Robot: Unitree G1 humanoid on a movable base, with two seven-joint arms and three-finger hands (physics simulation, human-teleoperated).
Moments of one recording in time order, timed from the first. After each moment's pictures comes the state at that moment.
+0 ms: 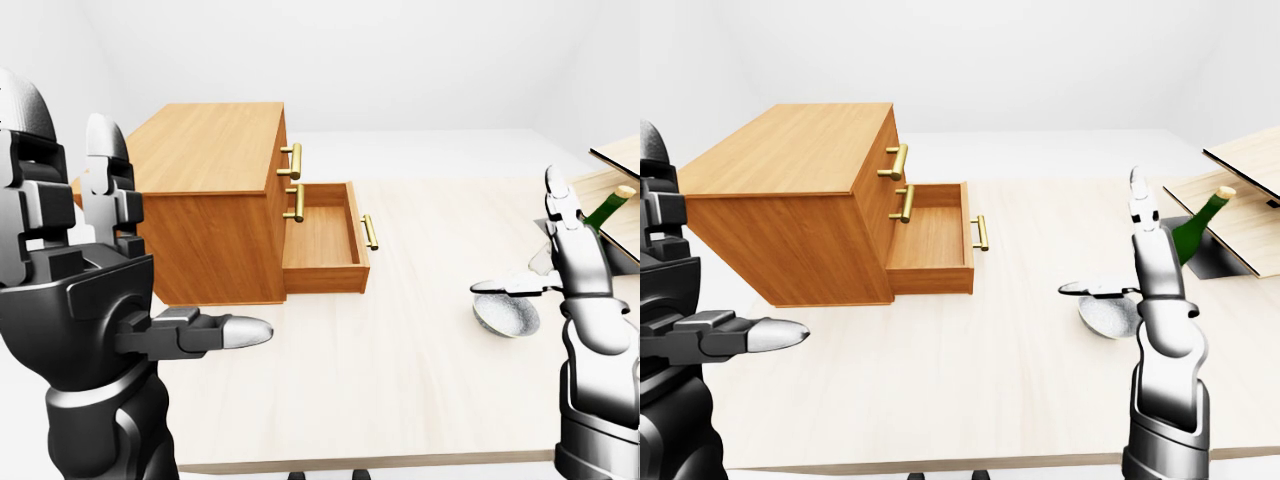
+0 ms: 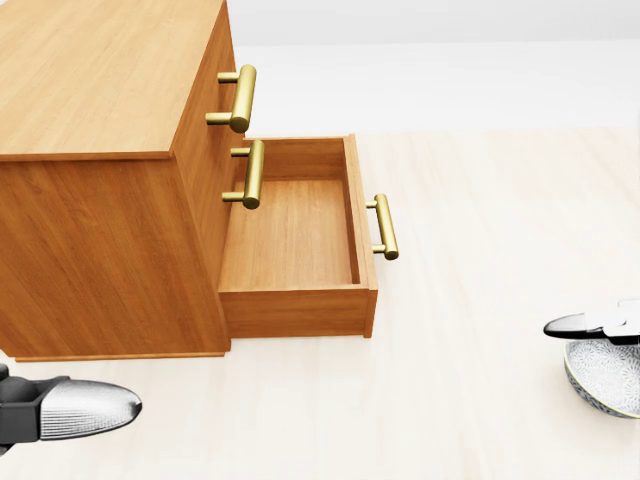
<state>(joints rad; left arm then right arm) -0.04 0.07 0.19 -0.94 -0.13 0.09 -0.08 -0.15 -0.35 -0.44 -0.24 -0.28 0.09 0.22</state>
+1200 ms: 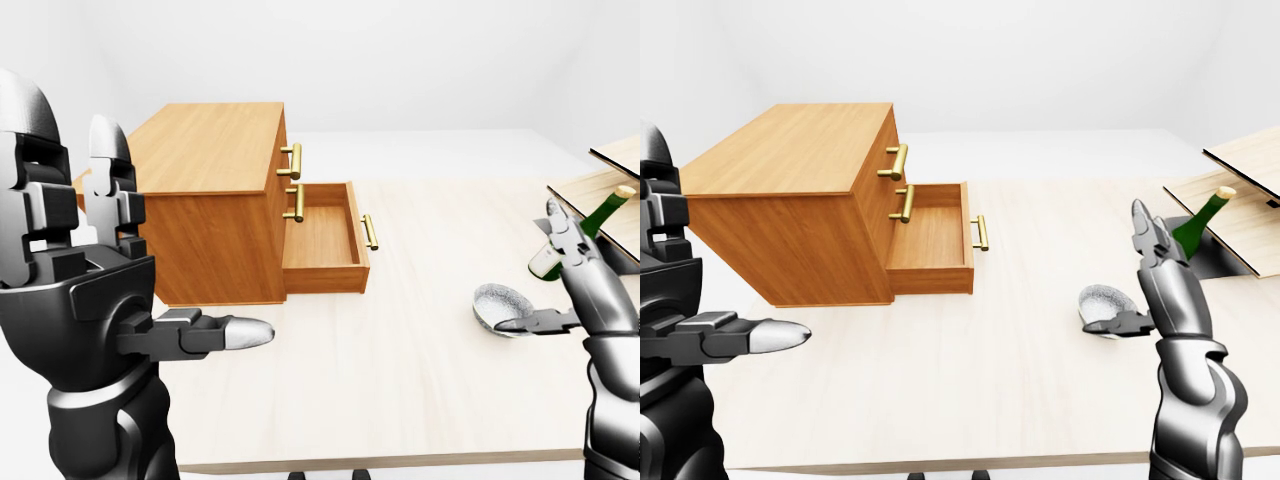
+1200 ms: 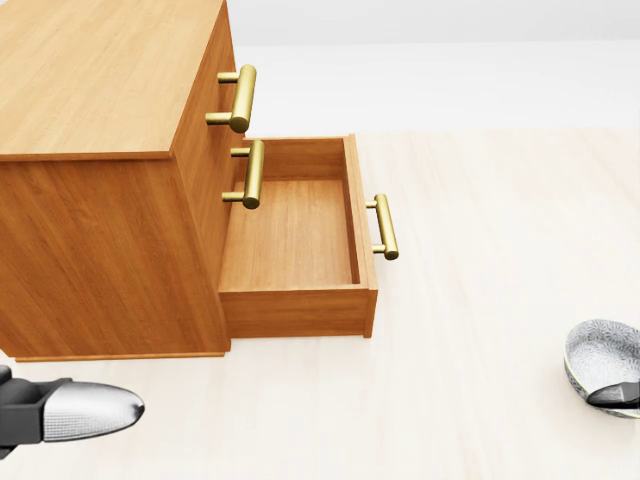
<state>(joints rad) -0.03 0.06 0.19 -0.94 -0.12 0.09 -0.08 0.02 -0.30 -0.56 -0.32 -0.54 -0.09 0.34</state>
